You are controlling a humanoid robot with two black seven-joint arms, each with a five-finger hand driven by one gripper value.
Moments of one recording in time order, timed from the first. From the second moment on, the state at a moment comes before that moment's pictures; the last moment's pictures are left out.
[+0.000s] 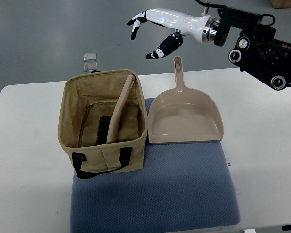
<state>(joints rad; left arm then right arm) -0.02 0.00 -0.13 -0.12 -0.06 0.05 0.08 1.18 -0.34 0.53 0.96 -1.38 0.17 0.32</state>
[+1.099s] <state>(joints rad) -0.02 0.00 -0.13 -0.12 -0.06 0.05 0.08 0.79 -0.21 0.90 0.66 -0.26 0.11 0.40</state>
